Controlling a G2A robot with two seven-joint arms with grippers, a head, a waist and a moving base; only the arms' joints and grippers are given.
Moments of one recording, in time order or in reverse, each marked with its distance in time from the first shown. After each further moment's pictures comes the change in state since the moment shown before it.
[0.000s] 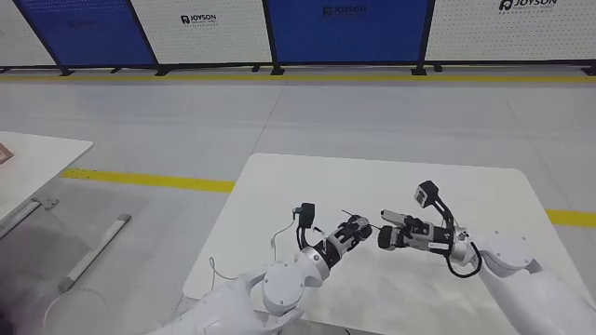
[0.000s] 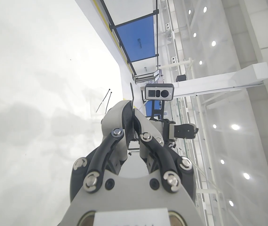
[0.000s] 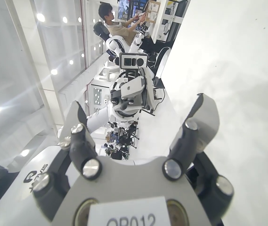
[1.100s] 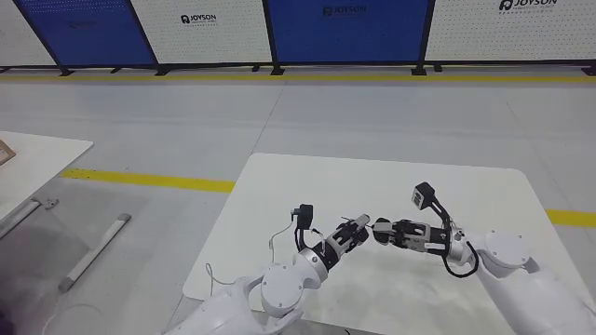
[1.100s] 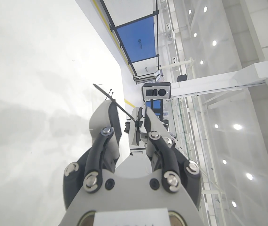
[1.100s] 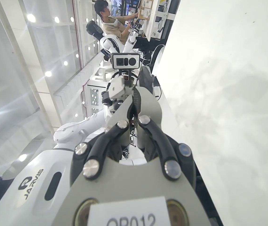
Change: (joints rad) left arm 0.066 -0.030 -0.073 -0.008 0.071 0.024 -0.042; right arm -0.015 -0.029 0.045 0.006 -0.072 0.061 0.022
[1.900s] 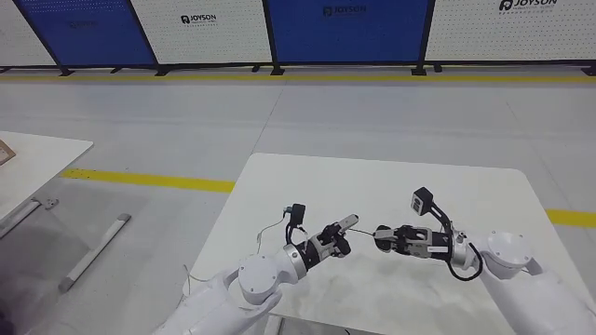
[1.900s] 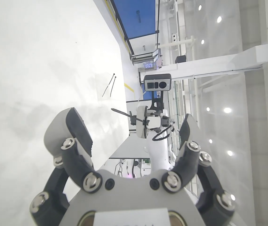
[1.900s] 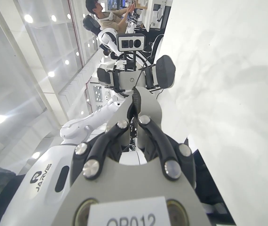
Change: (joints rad) left arm 0.067 0.035 -0.150 0.078 -0.041 -0.103 -0.336; right arm -0.014 0.003 0.021 -0.010 0.000 0.072 0.065
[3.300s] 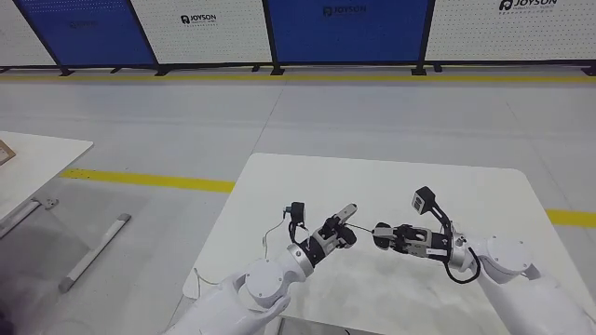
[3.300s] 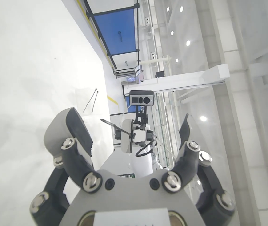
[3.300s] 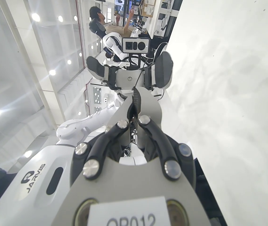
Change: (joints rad) left arm -0.019 -0.051 0.041 0.051 -0.039 -0.125 0.118; right arm -0.032 -0.005 0.018 -0.019 -0.008 -0.080 -0.043
